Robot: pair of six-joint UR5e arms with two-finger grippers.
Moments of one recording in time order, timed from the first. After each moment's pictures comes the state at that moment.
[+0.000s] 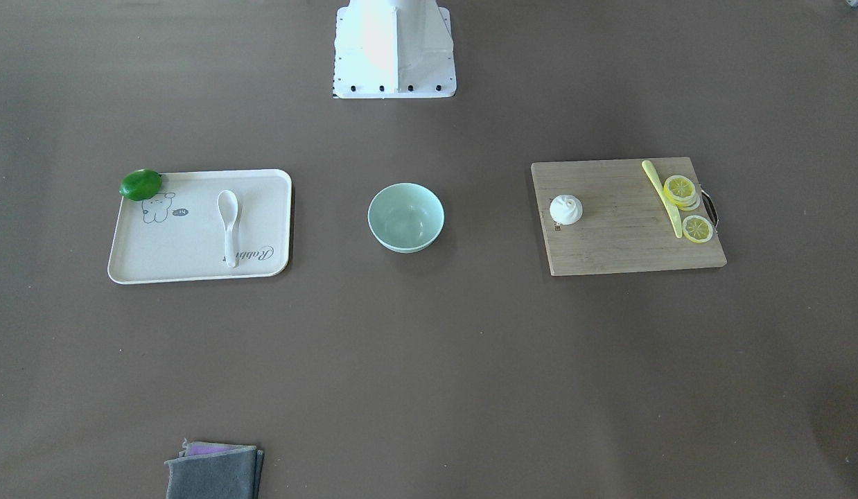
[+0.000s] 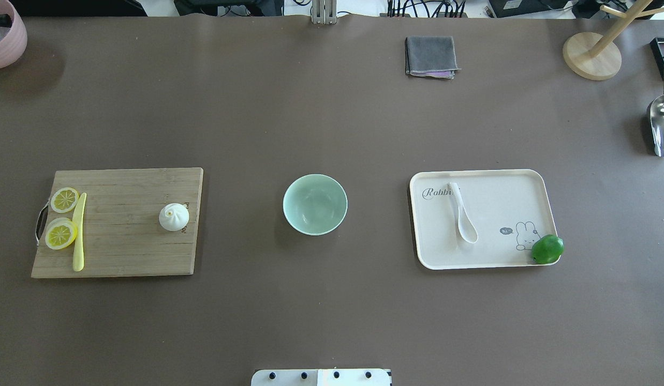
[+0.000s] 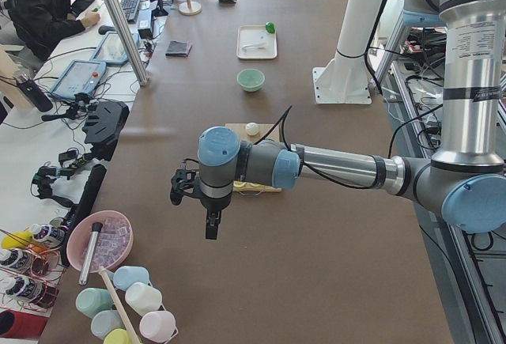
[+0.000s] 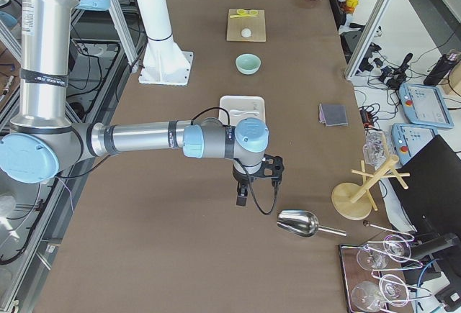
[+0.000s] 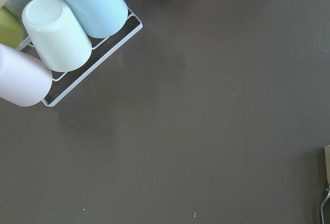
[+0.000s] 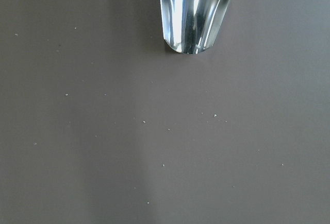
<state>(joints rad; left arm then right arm) -1.62 -1.52 -1.76 -1.60 -2.28 -0.07 1.53 -1.70 1.81 -1.66 2.34 0.13</state>
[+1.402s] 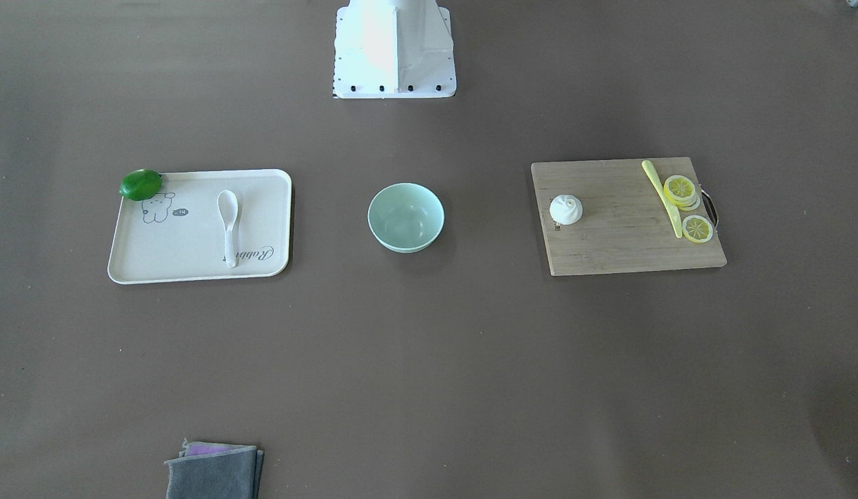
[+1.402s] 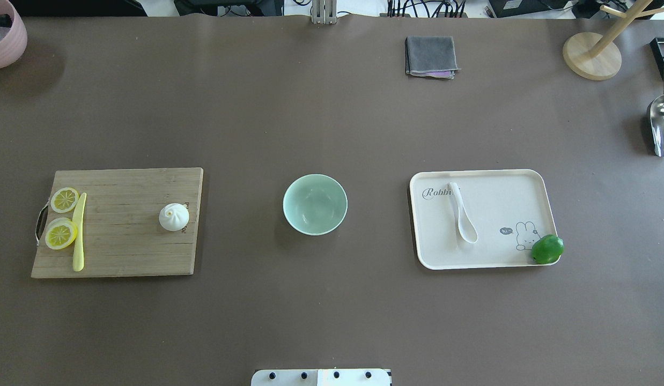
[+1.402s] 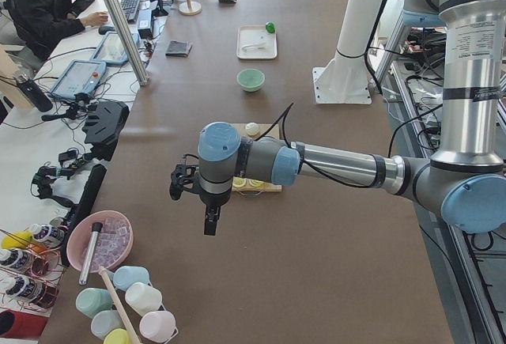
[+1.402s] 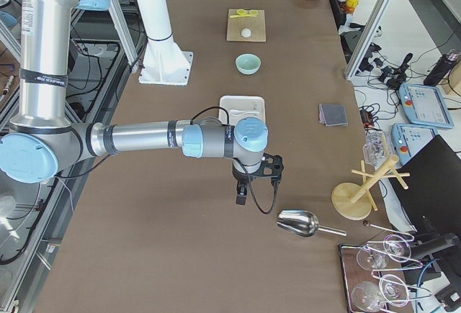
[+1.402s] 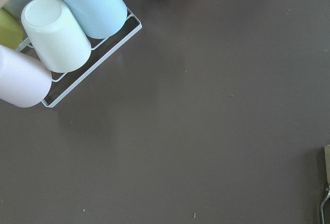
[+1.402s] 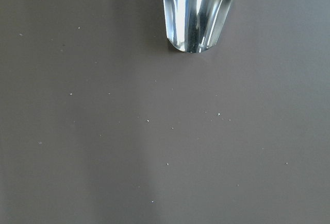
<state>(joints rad) -1.59 -1.53 -1.79 -1.61 -2.29 -0.07 1.53 -1.70 1.82 -1.66 2.37 0.13</state>
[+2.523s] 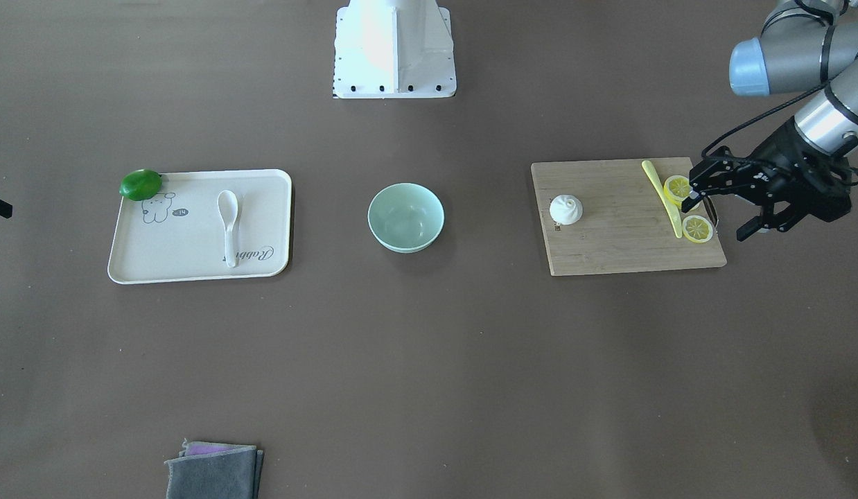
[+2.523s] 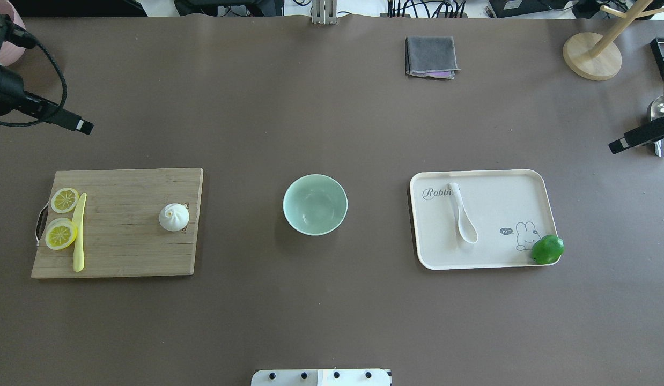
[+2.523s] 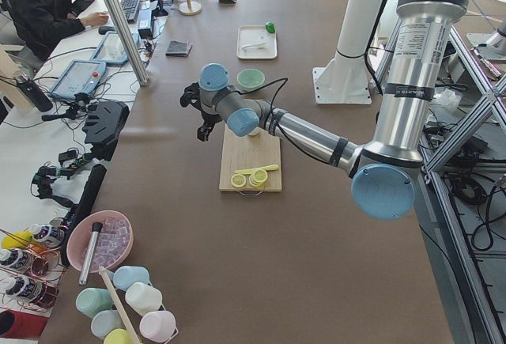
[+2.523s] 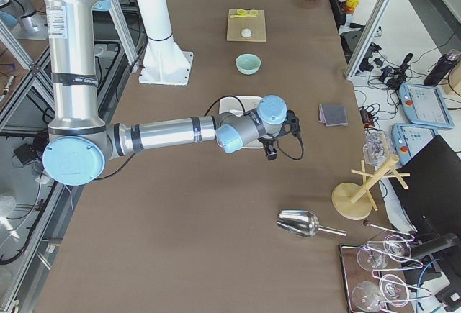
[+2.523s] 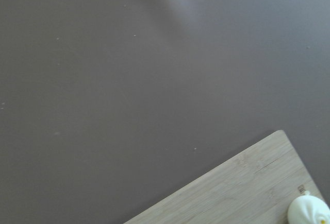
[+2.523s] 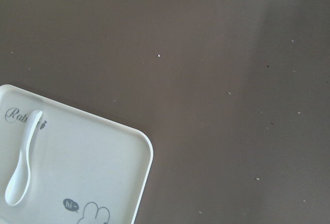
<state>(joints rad) -1.10 -1.76 -1.79 -2.03 -2.35 -0.49 1.25 -1.52 1.71 -1.19 2.52 0.34</state>
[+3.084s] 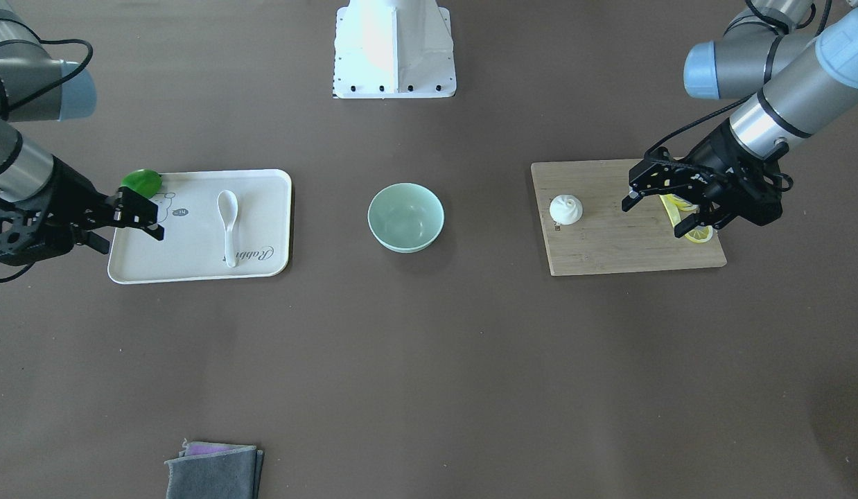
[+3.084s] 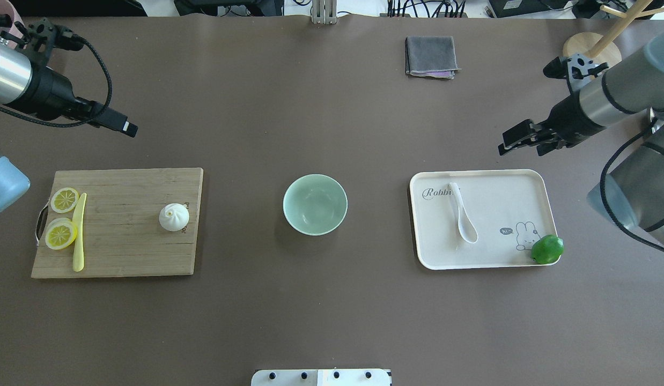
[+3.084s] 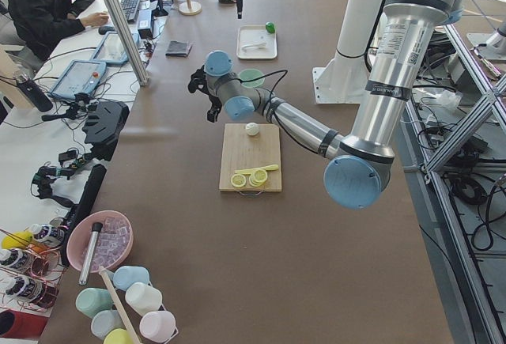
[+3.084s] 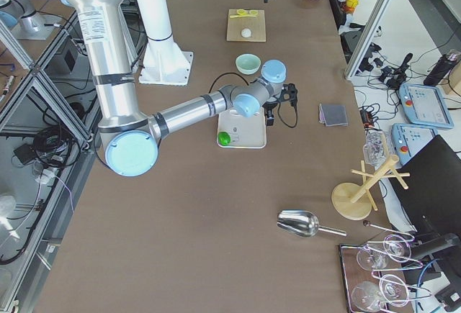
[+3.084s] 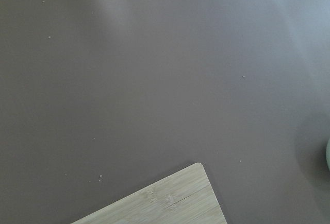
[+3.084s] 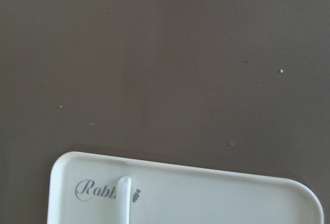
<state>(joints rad) -1.03 -1.82 -1.78 -2.04 -2.33 -0.65 0.93 -1.34 1.74 -1.18 2.27 0.88</state>
